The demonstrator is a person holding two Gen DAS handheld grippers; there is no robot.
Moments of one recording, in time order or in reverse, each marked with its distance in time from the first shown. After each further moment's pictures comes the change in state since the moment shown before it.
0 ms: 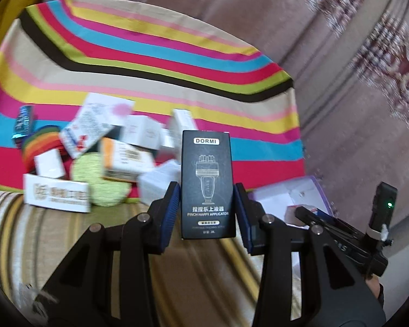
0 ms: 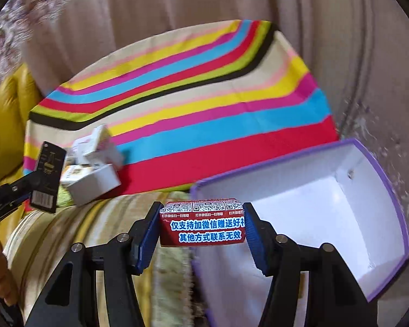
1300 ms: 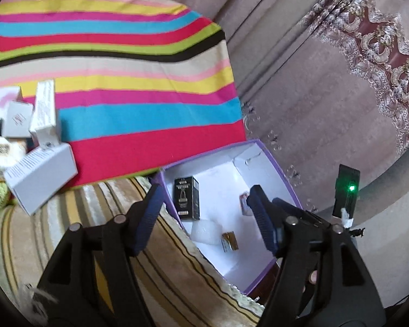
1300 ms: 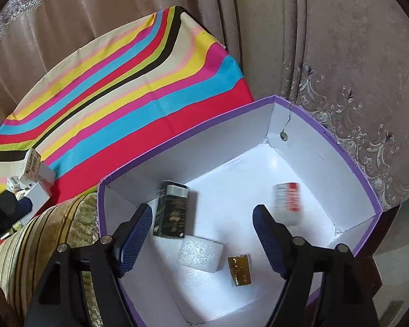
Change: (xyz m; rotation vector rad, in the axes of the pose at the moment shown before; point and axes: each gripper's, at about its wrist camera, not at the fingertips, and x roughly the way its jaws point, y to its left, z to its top) left arm 0.062 -0.094 -0.015 0.126 0.149 -0.237; right arm 0.000 -0.085 -0.017 0.215 0.035 -0.186
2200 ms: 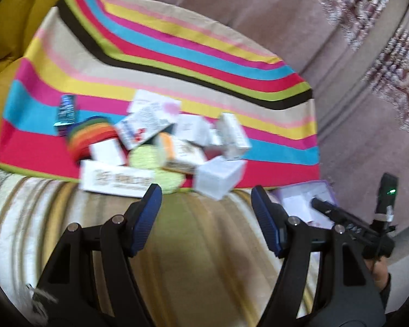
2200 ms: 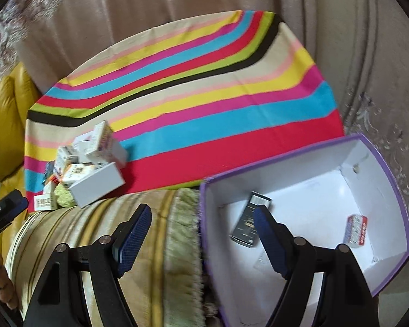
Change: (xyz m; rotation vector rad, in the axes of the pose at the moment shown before) left arm -0.136 0.131 -0.029 -0.211 -0.175 0.331; right arm -0.011 0.109 0.004 -0.232 0.018 0.207
